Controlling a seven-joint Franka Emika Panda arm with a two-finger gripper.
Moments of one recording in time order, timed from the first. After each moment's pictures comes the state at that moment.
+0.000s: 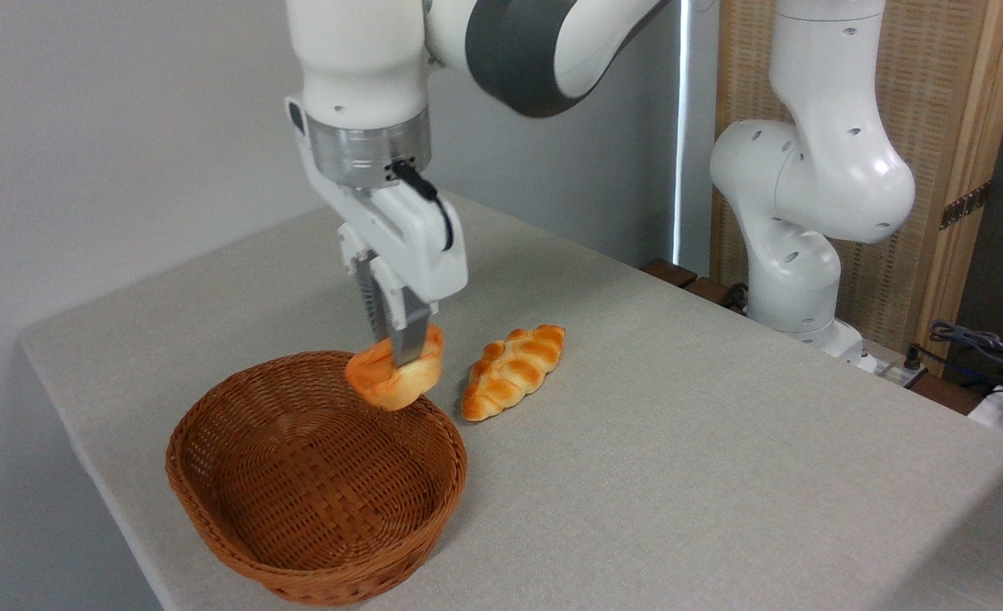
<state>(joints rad) -0.05 -0.06 0.05 -1.85 -0.21 1.77 0.89</state>
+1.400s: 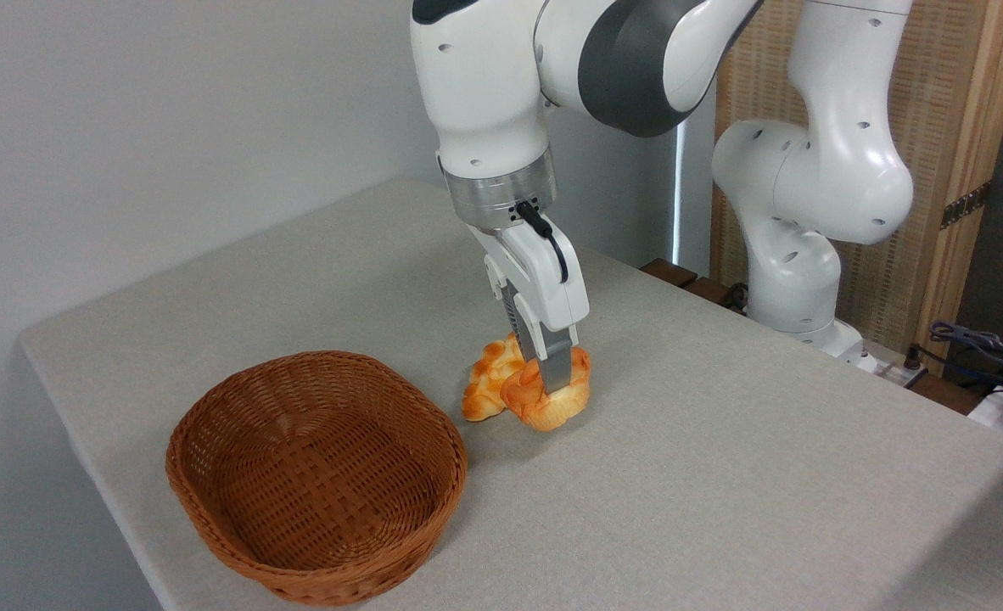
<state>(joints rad) -0.10 -0.28 0.11 -2.23 -0.01 1.82 1.09</state>
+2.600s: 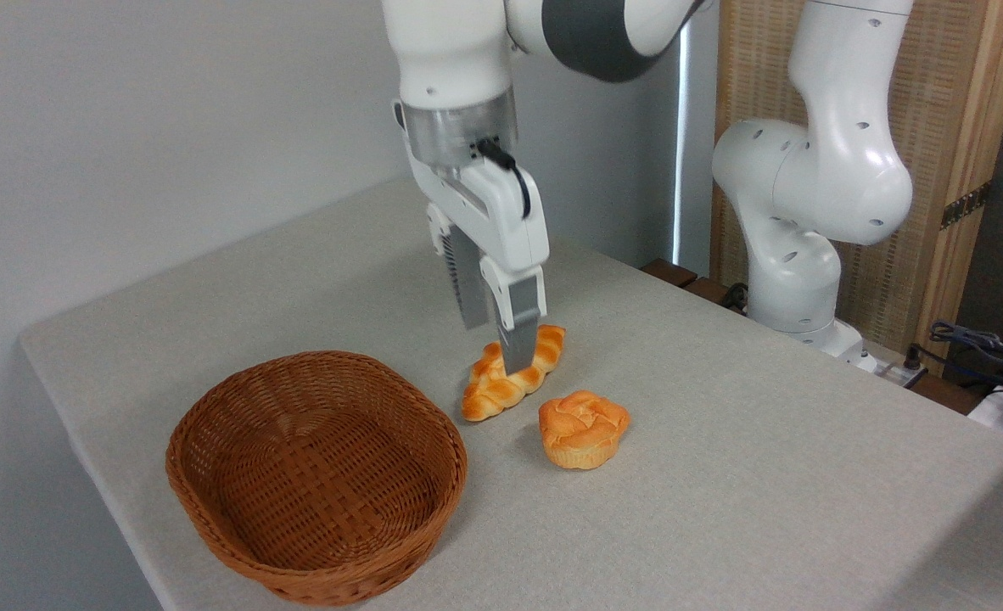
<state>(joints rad) -0.12 -0.28 0.07 -2.12 -0.01 1.84 0.94</state>
